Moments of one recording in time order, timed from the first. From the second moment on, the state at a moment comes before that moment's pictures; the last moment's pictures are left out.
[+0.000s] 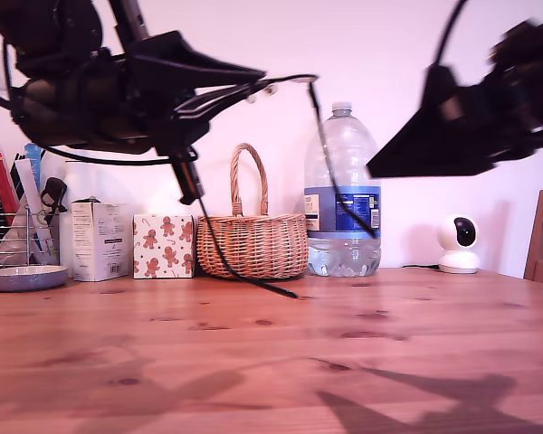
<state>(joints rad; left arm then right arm) -0.46 1.84 1.25 -0.87 1.56 0.43 0.60 0.99 0.35 0.33 -0.14 -0.28</state>
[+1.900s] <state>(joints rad) -0.42 1.84 1.25 -0.81 1.56 0.19 0.89 1.29 0.62 -0.02 -0.23 -0.28</state>
